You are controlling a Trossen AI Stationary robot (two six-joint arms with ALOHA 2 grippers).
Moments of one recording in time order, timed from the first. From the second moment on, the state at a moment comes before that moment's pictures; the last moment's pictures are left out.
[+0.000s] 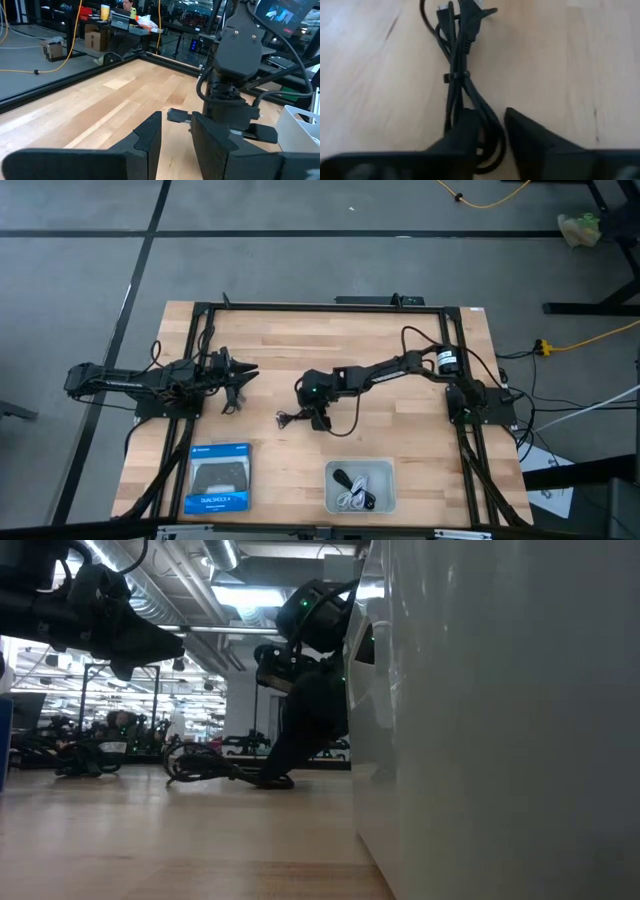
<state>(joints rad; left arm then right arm) 0.02 0.22 0.01 0.19 -0.30 -0.26 -0.02 2.18 1.37 -0.11 -0.18 -0.11</state>
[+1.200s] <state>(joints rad) 0.02 0.22 0.01 0.17 -0.30 -0.29 0.59 1.76 1.53 -0.95 0.21 0.67</state>
